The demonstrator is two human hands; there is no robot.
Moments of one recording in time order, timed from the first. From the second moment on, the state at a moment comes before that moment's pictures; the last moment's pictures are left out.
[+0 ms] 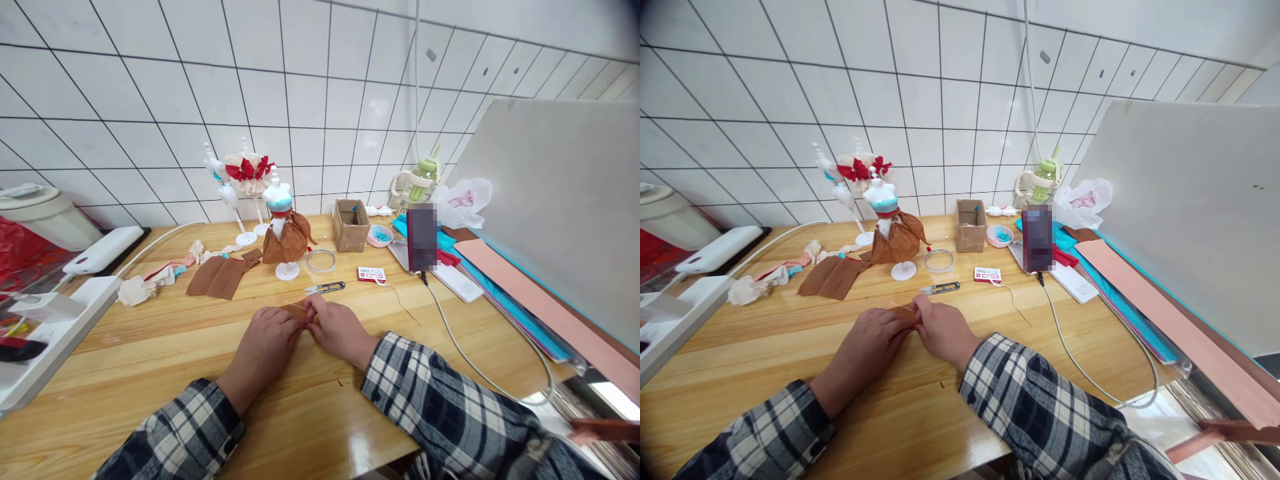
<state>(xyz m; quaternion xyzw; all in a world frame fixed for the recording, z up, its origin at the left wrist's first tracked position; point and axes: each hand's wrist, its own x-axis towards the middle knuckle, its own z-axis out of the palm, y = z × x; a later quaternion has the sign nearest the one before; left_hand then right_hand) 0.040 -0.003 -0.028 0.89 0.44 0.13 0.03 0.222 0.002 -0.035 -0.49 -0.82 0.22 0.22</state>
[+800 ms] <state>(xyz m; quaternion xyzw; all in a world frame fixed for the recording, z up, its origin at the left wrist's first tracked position) 0.043 -0.002 -0.024 0.89 0.45 0.10 0.05 0.222 0.002 -0.034 -0.49 -0.82 0.20 0.22</state>
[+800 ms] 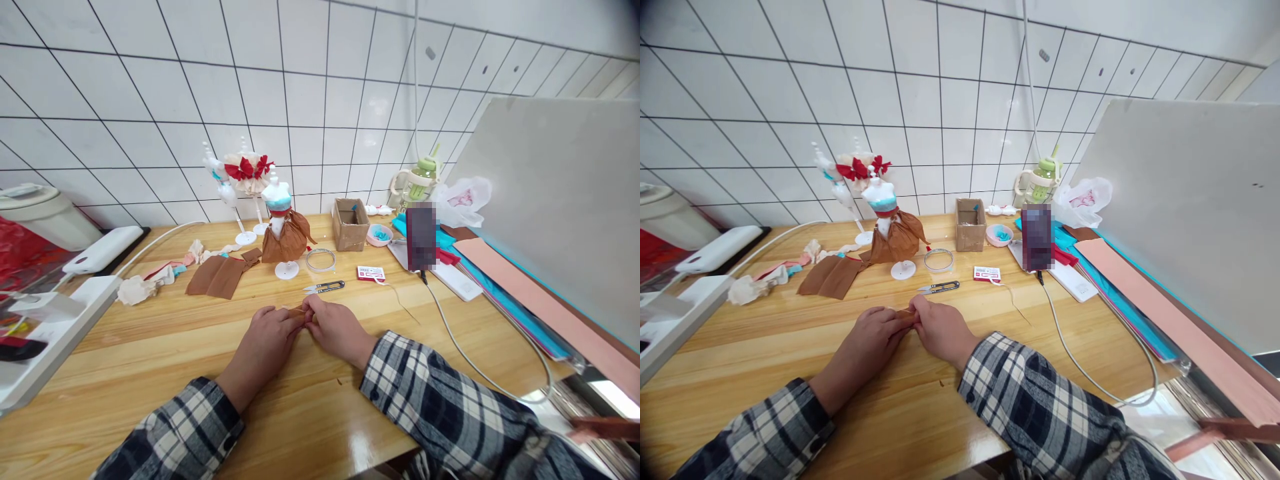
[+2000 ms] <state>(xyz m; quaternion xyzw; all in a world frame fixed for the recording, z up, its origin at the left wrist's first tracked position) 0.045 -0.002 -0.024 0.88 0.45 0.12 0.07 0.222 0.001 -0.035 -0.50 -0.81 0.22 0.22</state>
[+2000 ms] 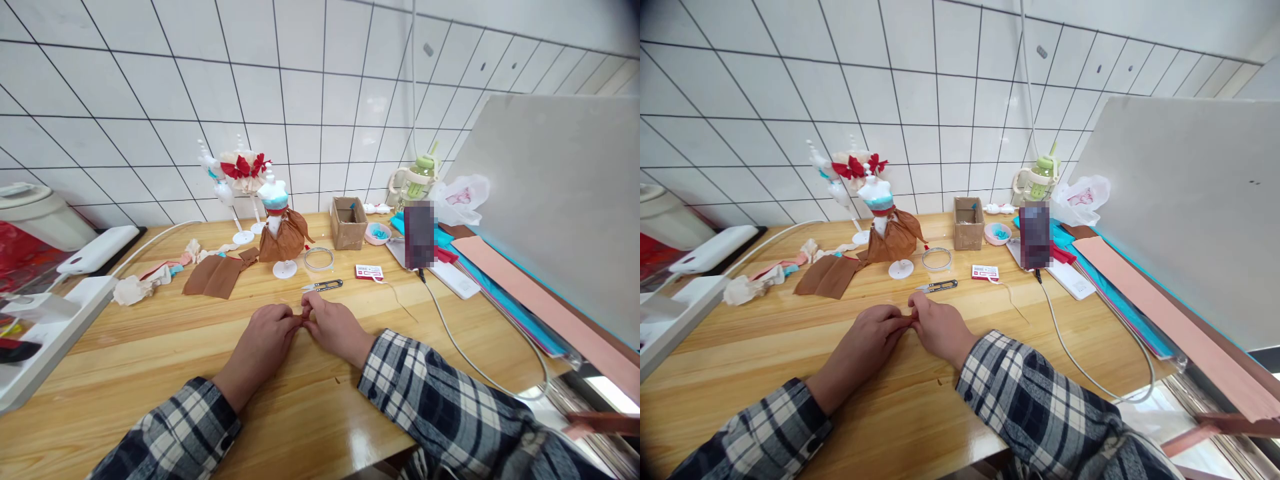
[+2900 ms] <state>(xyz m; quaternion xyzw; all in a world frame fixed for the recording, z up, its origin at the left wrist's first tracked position) 0.045 -0.002 -0.021 0.88 0.45 0.11 0.10 0.224 0.003 -0.034 -0.49 -0.82 0.21 0.21</state>
